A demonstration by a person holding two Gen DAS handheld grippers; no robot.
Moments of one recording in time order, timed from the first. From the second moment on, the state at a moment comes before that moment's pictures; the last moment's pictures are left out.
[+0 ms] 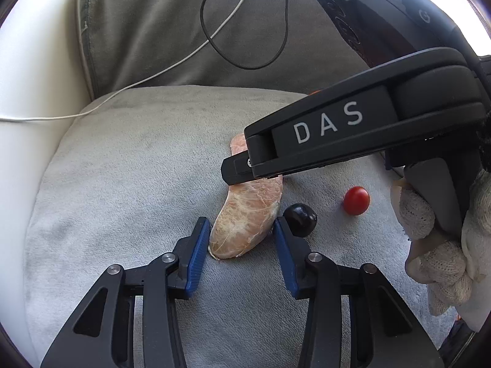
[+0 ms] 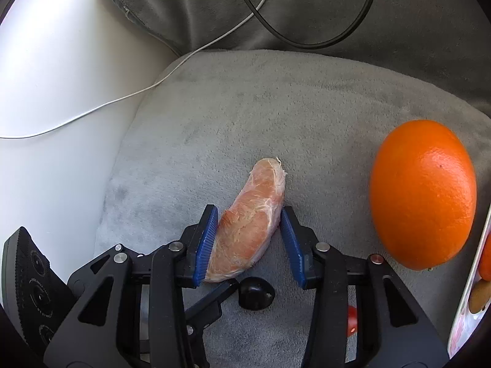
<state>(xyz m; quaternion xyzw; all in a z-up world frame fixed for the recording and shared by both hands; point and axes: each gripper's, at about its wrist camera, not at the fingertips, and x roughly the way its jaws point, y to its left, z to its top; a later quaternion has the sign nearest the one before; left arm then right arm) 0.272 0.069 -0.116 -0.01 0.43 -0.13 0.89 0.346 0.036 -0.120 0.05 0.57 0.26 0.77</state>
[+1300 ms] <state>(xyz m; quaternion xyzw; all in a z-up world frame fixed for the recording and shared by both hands) 0.207 0.028 -0.070 0.01 0.38 -0.12 0.92 0.289 -0.032 -0.058 0.08 0.50 0.29 0.81</state>
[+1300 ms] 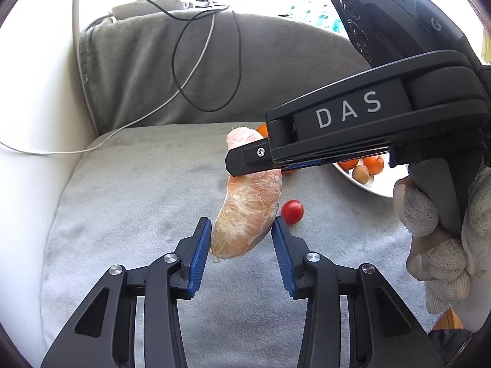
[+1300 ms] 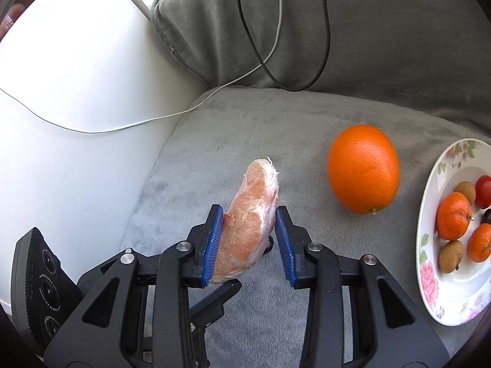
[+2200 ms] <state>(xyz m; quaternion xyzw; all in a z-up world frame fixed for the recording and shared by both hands) 0.218 -0.079 -0.046 0.04 0.36 -0.21 0.91 0.273 -0.160 -0.034 0.13 0.47 0.24 0.84</state>
